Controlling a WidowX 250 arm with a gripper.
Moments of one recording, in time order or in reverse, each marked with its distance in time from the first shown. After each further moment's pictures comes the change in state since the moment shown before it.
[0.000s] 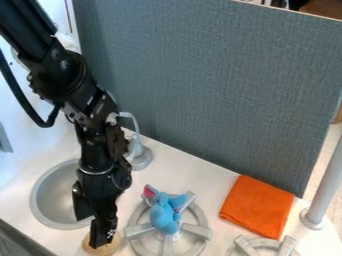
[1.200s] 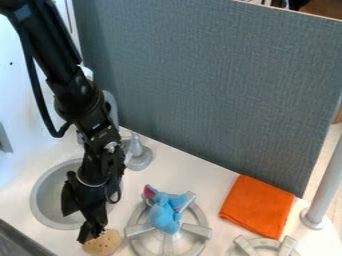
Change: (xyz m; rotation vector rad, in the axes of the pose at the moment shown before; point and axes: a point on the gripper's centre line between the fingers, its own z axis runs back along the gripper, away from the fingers) arm -0.001 0.047 -0.041 0.196 0.082 0.118
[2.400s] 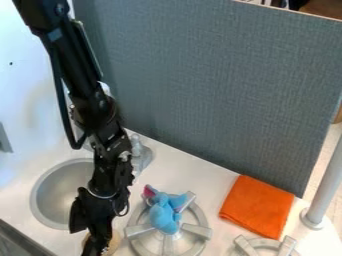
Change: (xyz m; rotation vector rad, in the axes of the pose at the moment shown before) arm 0.006 -0.021 -0.019 -0.101 0.098 -0.130
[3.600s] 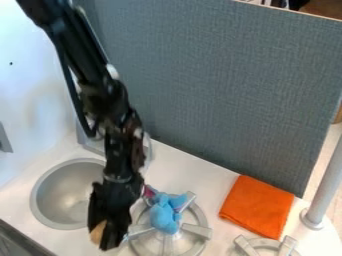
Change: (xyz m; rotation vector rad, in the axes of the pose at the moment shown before) arm 0.017 -0.011 0.034 -0.162 -0.043 0.028
